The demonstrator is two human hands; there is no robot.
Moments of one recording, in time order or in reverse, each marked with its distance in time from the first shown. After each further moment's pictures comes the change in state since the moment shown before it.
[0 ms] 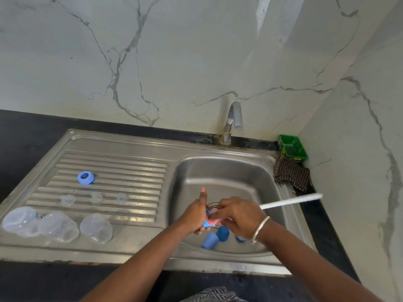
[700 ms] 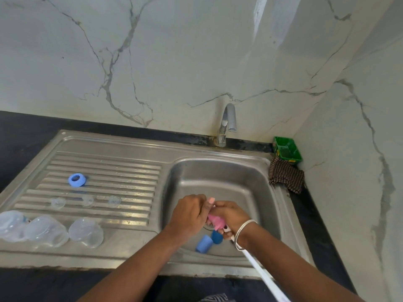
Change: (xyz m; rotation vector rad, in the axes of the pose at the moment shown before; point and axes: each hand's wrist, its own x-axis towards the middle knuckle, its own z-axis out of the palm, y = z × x) left_hand 0.001 -0.001 -0.004 0.584 0.418 0.768; right_hand 0.015 -0.037 -0.014 1.479 0.053 0.878
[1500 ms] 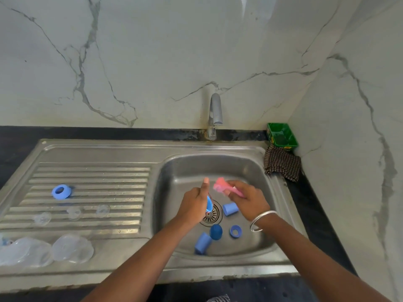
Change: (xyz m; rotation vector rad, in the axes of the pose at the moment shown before) left_hand 0.044 0.028 0.029 -0.447 -0.151 -0.589; right_hand 0.033 0.009 -0.087 -0.617 0.335 -0.390
